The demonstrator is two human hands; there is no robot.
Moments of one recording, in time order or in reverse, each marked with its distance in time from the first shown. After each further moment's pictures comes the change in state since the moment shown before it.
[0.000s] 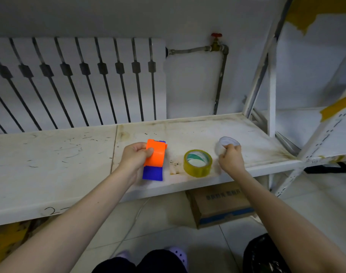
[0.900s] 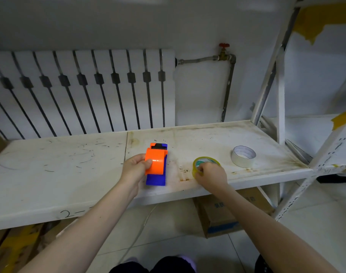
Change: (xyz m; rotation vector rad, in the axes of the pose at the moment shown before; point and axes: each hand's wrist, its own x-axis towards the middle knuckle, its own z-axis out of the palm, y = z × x) left_hand 0.004 -0.018 -0.031 -0.055 0.058 -0.051; right_hand -0.049 -0.053 0.043 -0.269 -0.060 -0.372
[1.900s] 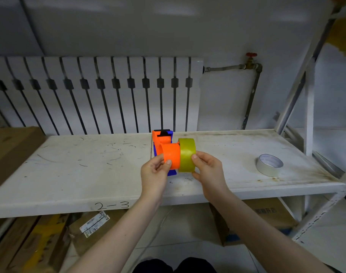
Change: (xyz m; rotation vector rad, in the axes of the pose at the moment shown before) left_hand -0.027 -0.007 -0.037 -0.055 0.131 0.305; right_hand -0.044 -0.142 -0.047 1.397 0.022 0.224
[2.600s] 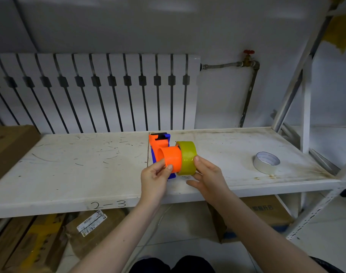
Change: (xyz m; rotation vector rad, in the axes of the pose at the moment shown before) left_hand -0.007 -0.016 0.000 -0.016 -0.120 0.098; right_hand 0.001 0.014 -0.019 0.105 -0.119 0.243
